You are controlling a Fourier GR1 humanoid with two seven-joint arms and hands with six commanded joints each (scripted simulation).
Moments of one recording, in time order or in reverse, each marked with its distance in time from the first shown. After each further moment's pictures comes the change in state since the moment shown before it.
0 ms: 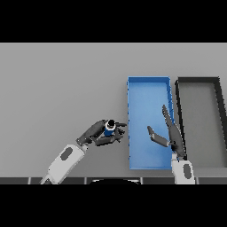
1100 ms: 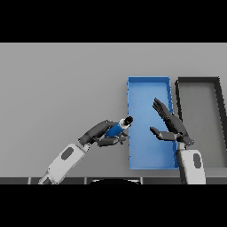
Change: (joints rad) left arm -0.031 0.010 -0.028 -0.049 0.008 -0.019 0.114; right arm -0.147 -0.104 -0.038 0.015 -0.370 0.339 0.046
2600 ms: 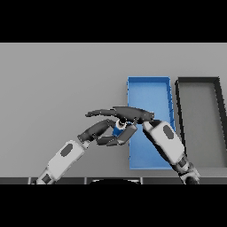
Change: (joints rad) left arm -0.049 0.023 -0.002 0.038 0.029 -0.056 -0.057; right arm -0.573 0.047 0.311 0.018 -0.185 0.269 0.347
